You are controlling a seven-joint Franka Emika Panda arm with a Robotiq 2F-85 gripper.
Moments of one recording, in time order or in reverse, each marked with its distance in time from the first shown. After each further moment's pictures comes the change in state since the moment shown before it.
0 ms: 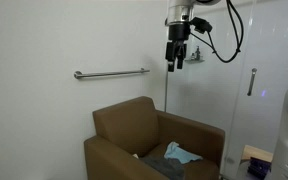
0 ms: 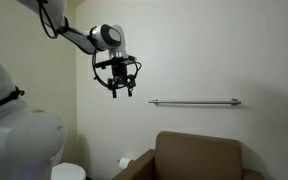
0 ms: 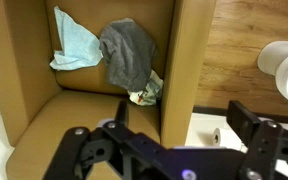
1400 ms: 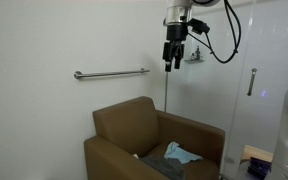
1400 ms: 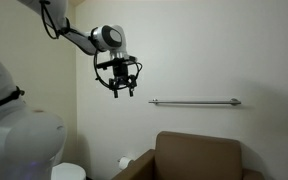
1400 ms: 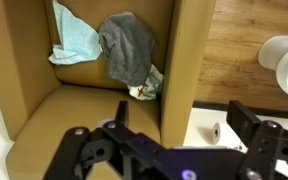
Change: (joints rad) arm 0.000 0.019 -0.001 0.006 0.000 0.042 0.000
